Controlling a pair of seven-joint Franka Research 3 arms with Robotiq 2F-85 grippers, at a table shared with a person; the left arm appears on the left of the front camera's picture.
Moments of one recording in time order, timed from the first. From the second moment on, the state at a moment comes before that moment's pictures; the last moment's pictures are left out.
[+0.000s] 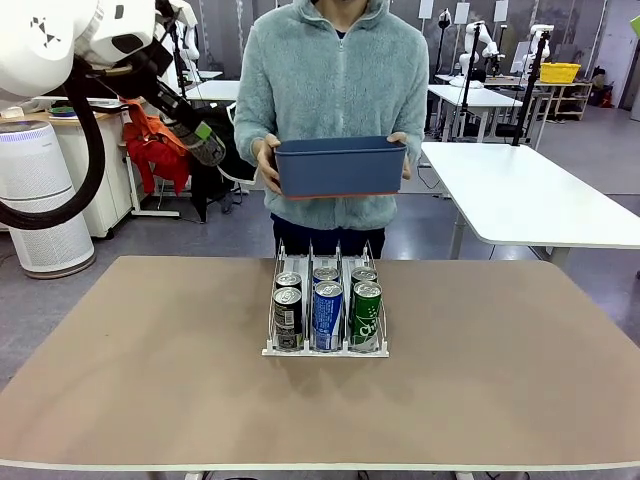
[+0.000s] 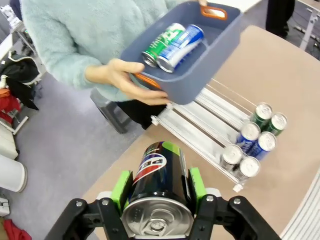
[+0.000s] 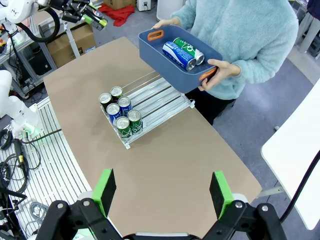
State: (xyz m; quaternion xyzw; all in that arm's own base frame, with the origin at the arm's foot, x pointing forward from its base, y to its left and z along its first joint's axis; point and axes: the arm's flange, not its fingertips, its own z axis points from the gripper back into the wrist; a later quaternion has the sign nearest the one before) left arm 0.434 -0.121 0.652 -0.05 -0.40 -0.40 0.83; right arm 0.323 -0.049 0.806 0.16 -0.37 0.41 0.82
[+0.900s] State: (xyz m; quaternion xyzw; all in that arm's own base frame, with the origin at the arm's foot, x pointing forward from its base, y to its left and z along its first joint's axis) left arm 0.350 -0.206 0.578 -0.06 -0.24 -0.44 0.86; right arm 0.323 -0.049 0.806 0.16 -0.37 0.41 0.82
